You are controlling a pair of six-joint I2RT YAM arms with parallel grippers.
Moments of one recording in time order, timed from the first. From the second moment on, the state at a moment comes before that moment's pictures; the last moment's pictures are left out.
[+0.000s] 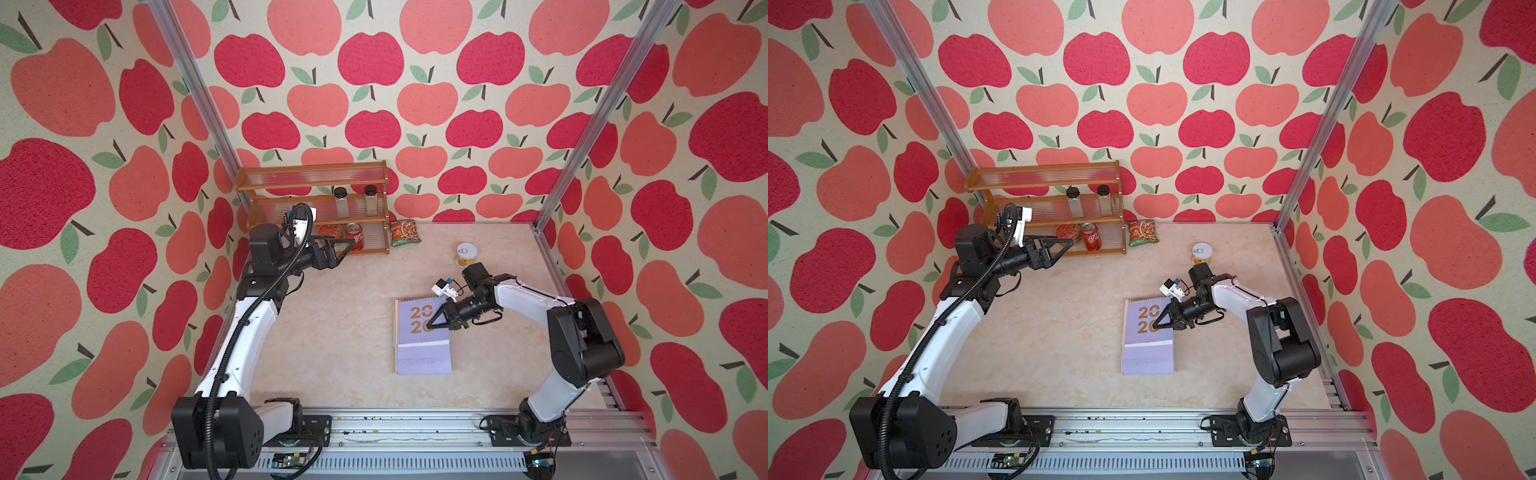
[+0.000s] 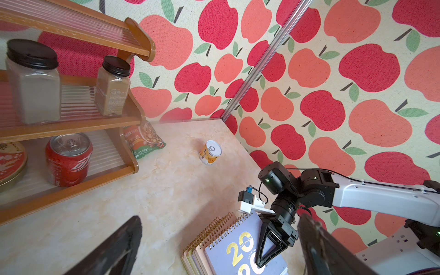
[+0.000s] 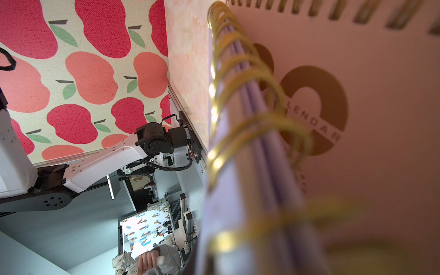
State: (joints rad) left arm -0.01 1.23 1.09 -0.10 0.88 -0.37; right arm 0.42 1.70 1.03 -0.75 -1.05 0.12
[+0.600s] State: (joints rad) left arm -0.01 1.23 1.09 -0.11 0.89 -0.36; right arm 0.42 1.64 1.08 -0.88 -0.70 0.18
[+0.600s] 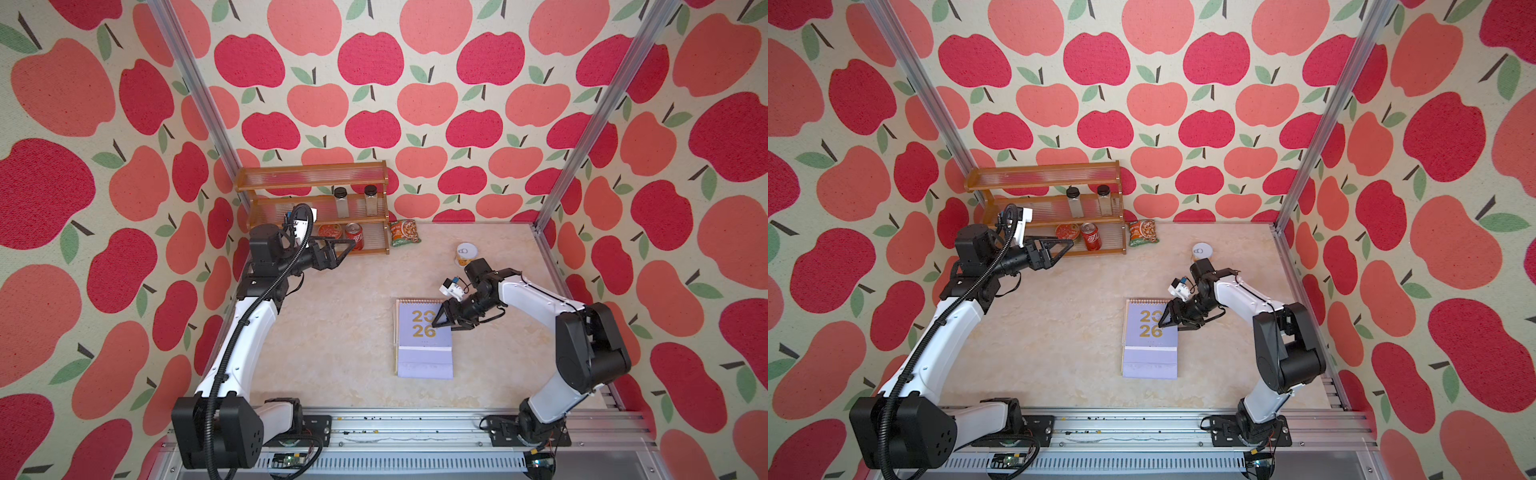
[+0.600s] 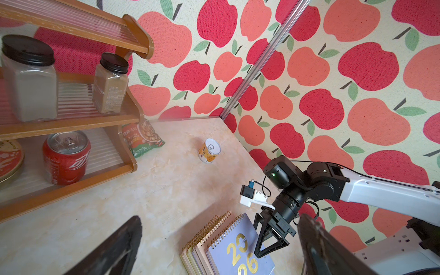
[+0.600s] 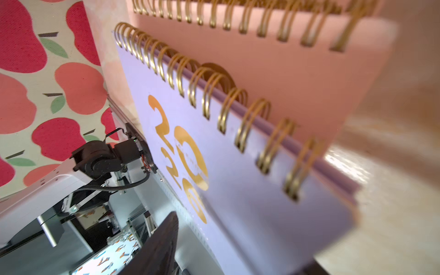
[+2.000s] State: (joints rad) left arm -0.02 1.24 1.09 -0.14 0.89 -0.34; right arm 0.55 1.61 1.16 -0.81 -0.38 0.38
